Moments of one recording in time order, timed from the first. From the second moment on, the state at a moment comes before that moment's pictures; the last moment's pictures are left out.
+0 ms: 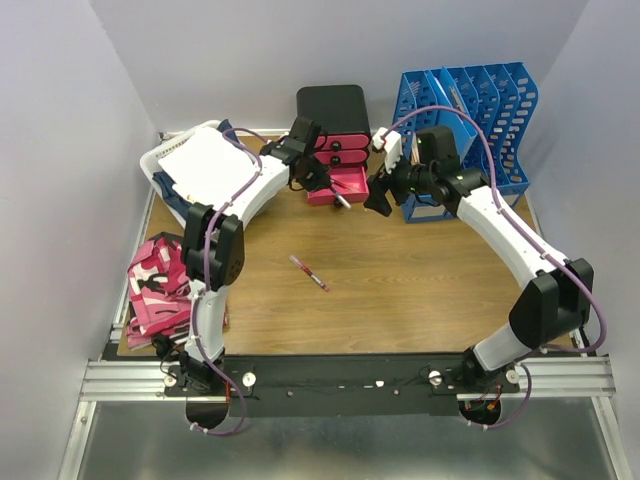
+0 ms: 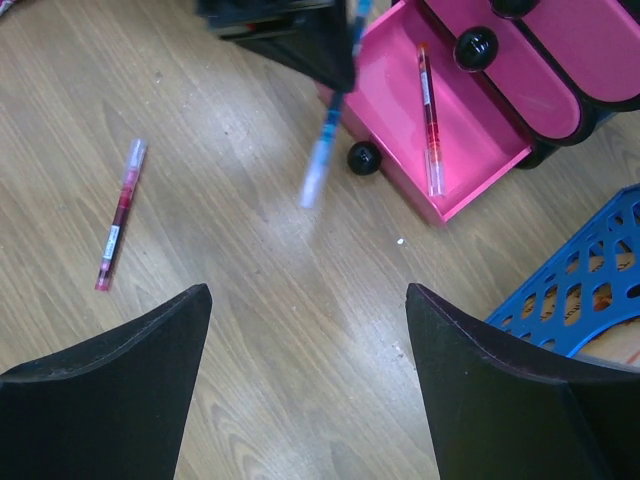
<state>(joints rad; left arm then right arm) -0.45 2.07 1.85 -0.69 0.02 -1.19 0.39 1.56 1.41 -0.50 -0.48 -0.40</state>
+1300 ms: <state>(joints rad) -0.34 2.00 1.54 -0.16 0.14 -1.42 0.38 1.67 1.37 -0.51 -0.67 -0.43</state>
